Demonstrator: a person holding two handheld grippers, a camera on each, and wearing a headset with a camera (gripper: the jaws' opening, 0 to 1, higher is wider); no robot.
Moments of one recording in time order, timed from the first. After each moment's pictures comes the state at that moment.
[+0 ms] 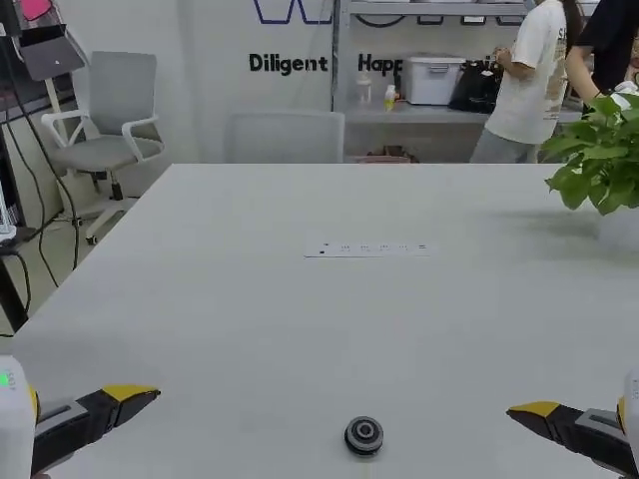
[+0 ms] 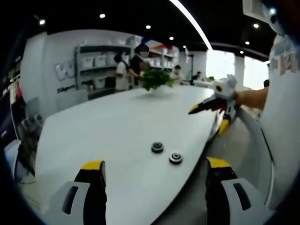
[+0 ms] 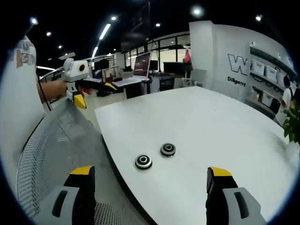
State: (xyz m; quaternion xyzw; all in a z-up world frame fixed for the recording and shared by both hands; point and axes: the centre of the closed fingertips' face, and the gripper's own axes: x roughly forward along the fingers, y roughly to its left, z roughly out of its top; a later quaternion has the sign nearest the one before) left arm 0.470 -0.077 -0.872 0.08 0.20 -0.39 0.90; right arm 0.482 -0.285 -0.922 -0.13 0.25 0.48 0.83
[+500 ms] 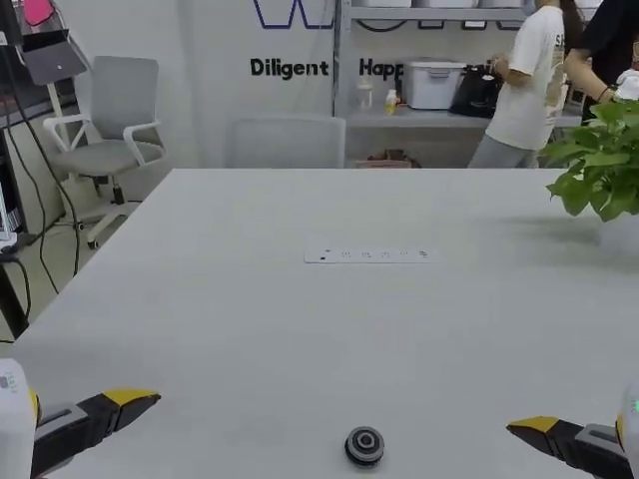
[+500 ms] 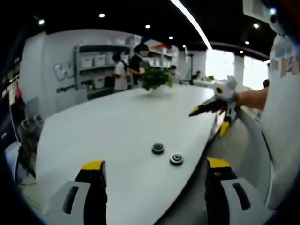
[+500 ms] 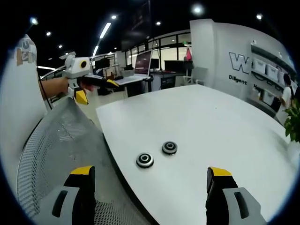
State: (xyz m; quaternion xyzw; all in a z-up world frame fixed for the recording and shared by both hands) left arm 0.475 -0.078 -0.867 0.08 0.20 -0.39 0.90; right arm 0.480 -0.285 -0.925 -0.13 0.26 0.49 0.82
